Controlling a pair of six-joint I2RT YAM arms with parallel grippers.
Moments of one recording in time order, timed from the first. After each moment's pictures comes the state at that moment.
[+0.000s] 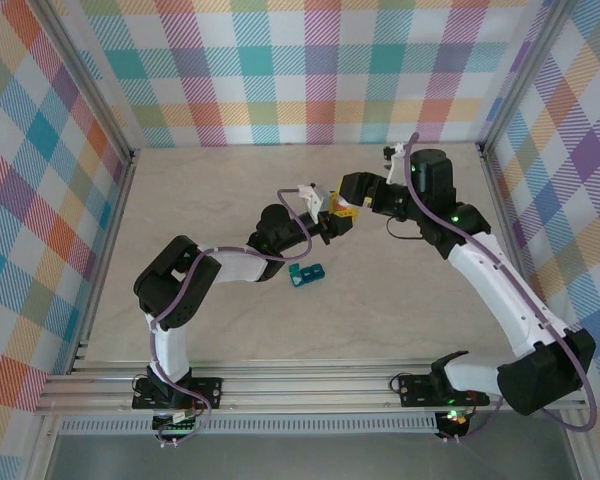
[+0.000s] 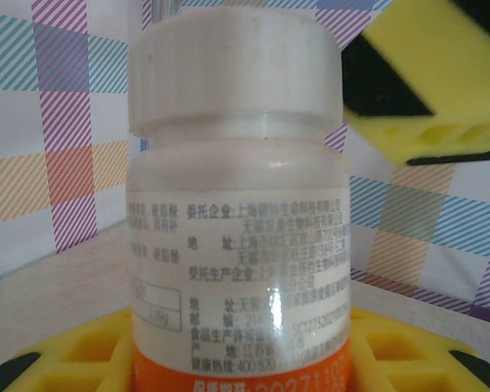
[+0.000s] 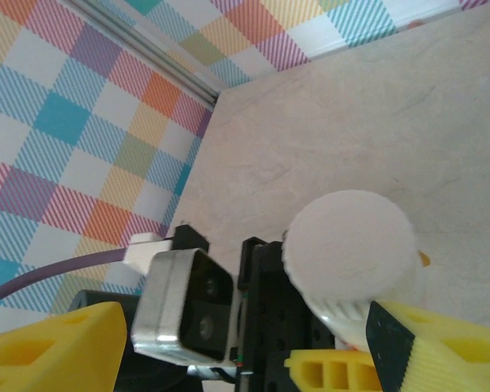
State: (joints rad) left arm -0.69 1.92 1.02 1.07 0.43 -0.16; right arm 0.41 1.24 1.26 -0.43 -0.43 0.62
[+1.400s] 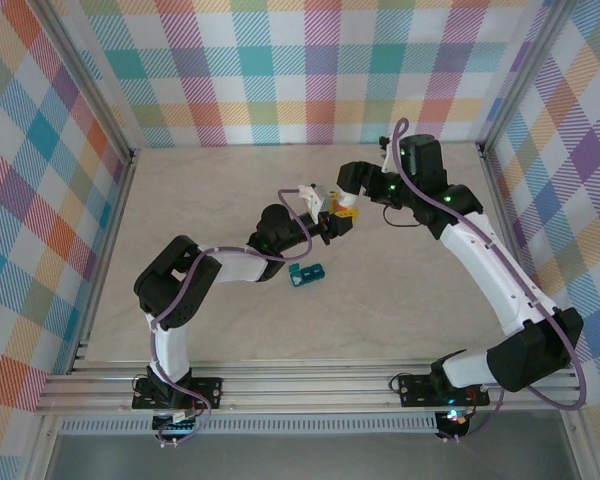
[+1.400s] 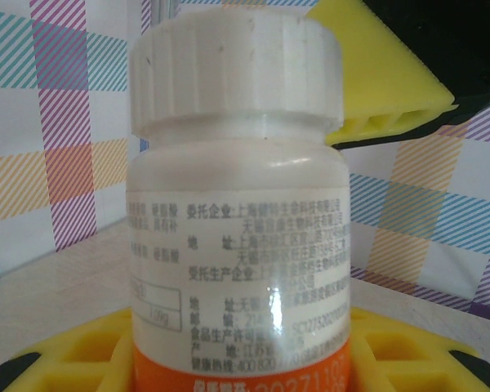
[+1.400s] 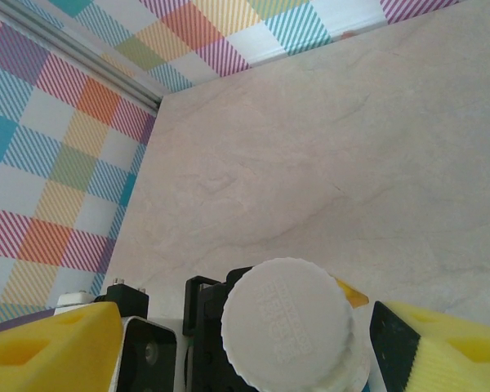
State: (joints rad) left arm -0.69 1.92 1.02 1.07 0.43 -0.16; right arm 0.41 1.38 1.42 -0.57 -0.31 0.57
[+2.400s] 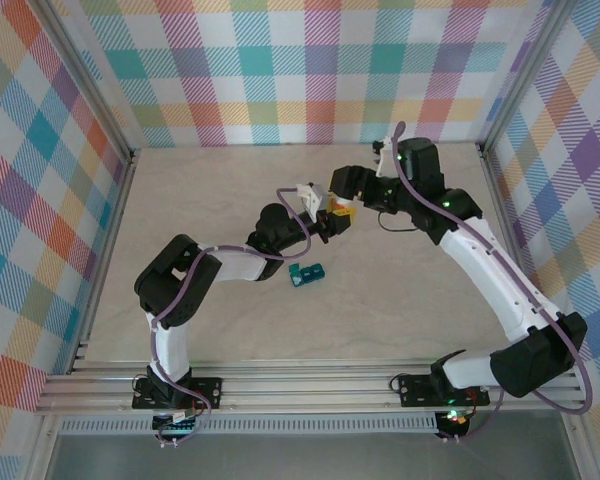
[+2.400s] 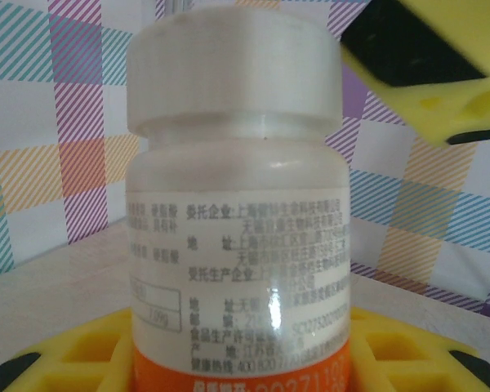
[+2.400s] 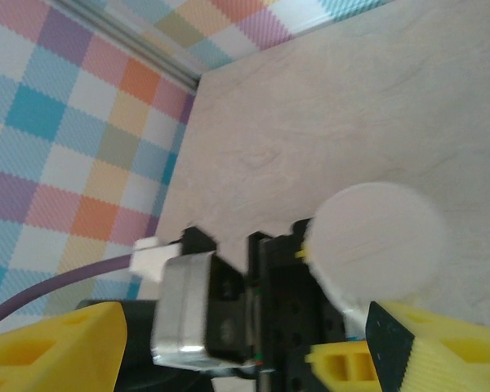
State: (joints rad) left arm -0.68 1.92 1.02 1.07 0.42 -0.17; right arm 0.47 1.35 1.41 -0.56 -0.39 0.65
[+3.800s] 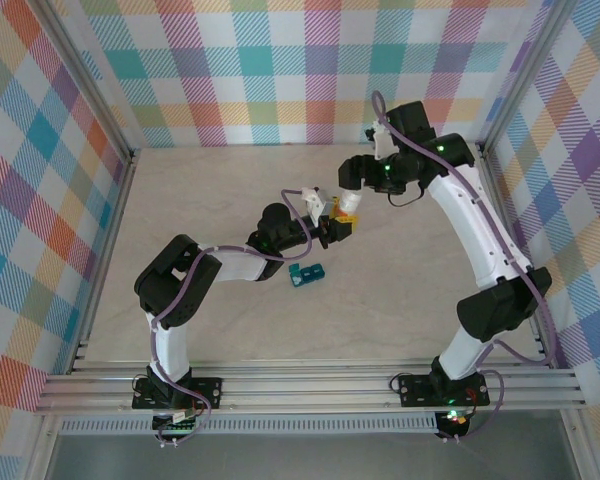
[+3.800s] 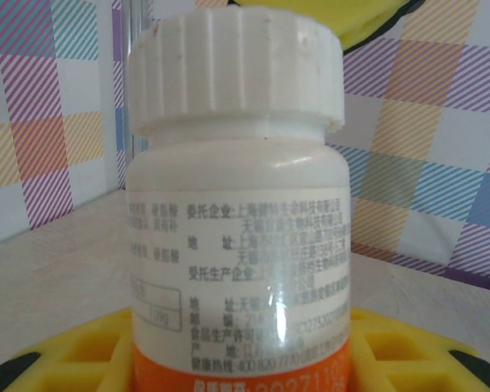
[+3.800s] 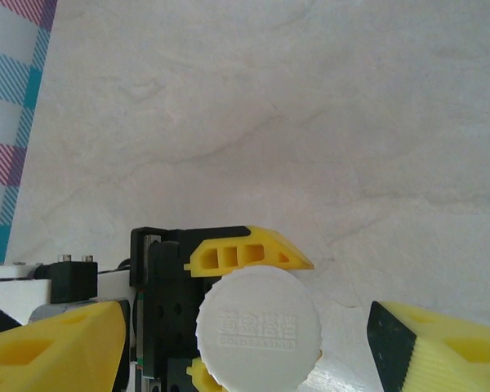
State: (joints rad) left arm -0.69 1.92 1.02 1.01 0.51 -0.14; right arm 0.39 1.69 1.94 -1.18 -0.30 0.32
